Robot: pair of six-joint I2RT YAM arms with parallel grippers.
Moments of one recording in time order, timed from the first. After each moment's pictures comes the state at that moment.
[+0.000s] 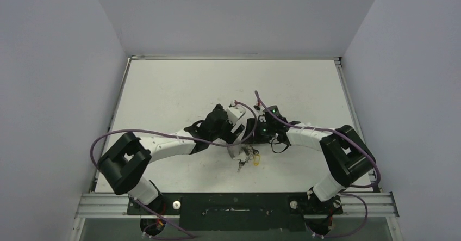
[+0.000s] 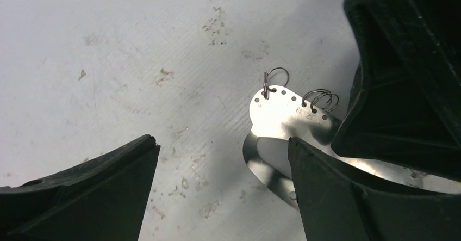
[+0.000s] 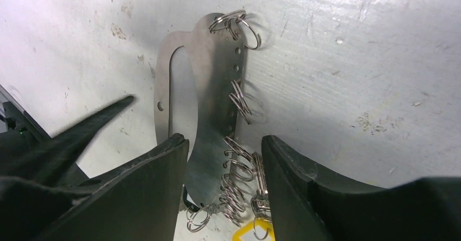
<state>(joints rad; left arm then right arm) -0.86 1.60 0.82 0.16 -0.19 0.12 0.54 1.58 0.71 0.00 -0.37 0.50</state>
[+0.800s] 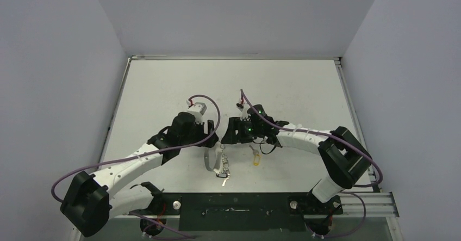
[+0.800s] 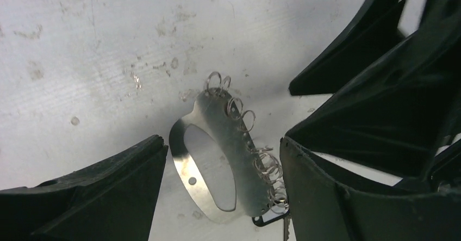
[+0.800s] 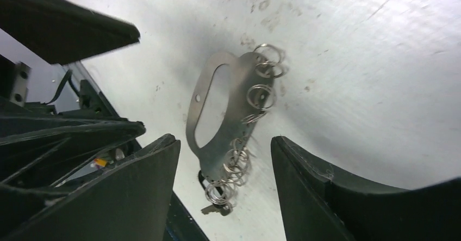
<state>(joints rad) -0.65 1.11 0.62 -0.15 0.01 -0.43 0.74 1.61 0.80 0.11 -0.42 0.66</state>
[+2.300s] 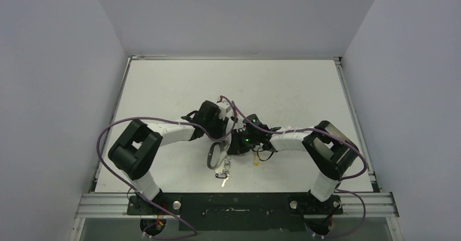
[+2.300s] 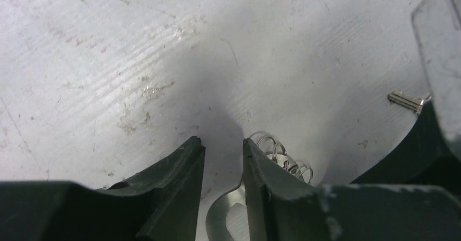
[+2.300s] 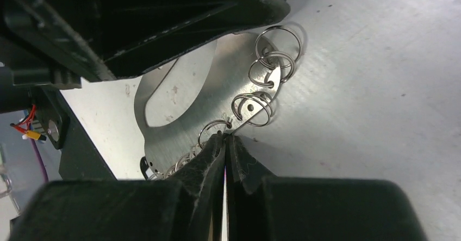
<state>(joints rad) -0.65 1.72 0.88 -0.04 0.12 -0.17 0.77 1.72 0.75 0.14 -0.42 0.47</state>
